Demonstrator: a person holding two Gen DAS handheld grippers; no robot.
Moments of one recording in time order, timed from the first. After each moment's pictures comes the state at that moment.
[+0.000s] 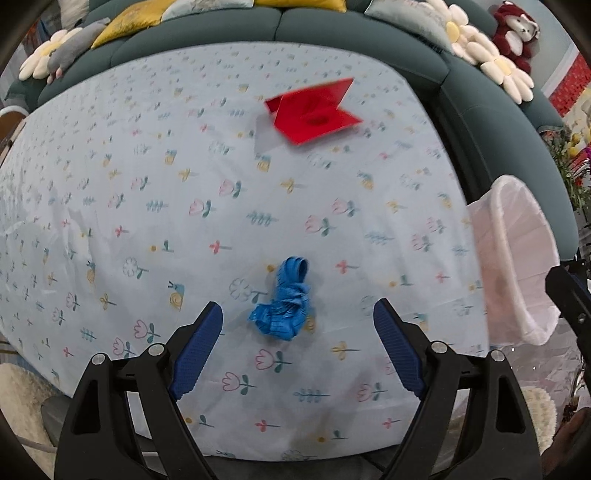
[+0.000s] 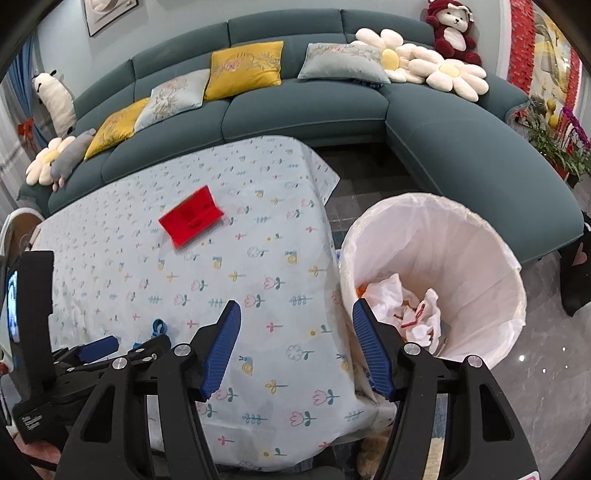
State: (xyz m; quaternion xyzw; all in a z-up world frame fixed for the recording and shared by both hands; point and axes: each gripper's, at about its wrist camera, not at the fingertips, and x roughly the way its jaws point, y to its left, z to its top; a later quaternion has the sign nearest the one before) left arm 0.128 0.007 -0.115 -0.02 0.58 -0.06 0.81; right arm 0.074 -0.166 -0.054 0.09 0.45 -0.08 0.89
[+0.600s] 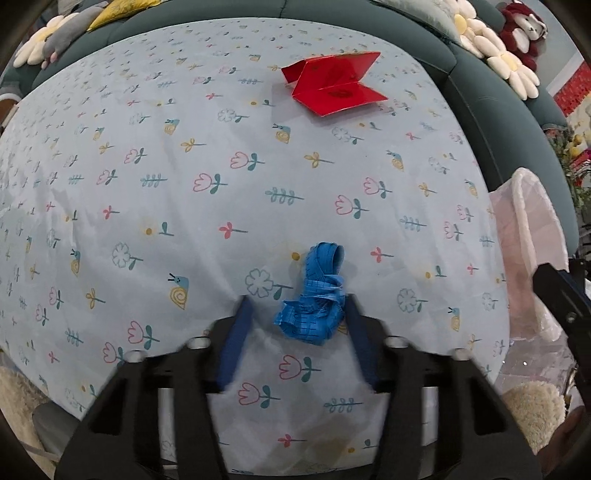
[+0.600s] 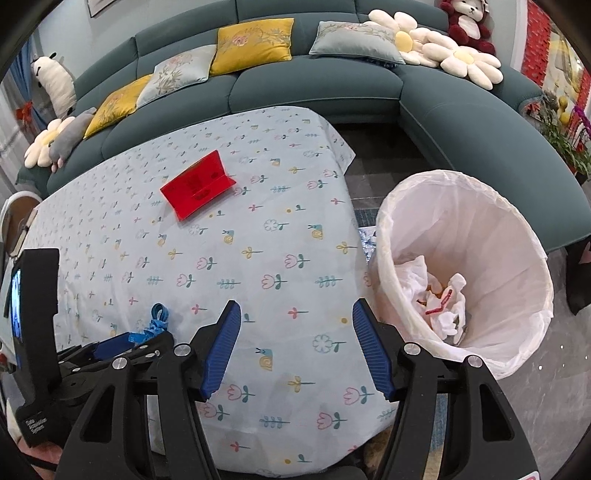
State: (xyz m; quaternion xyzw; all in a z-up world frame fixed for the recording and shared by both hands) left arm 0.135 0.022 -0.141 -0.04 0.59 -0.08 0.80; right arm 0.091 -0.140 -0.080 0.08 0.48 -0.06 0.87
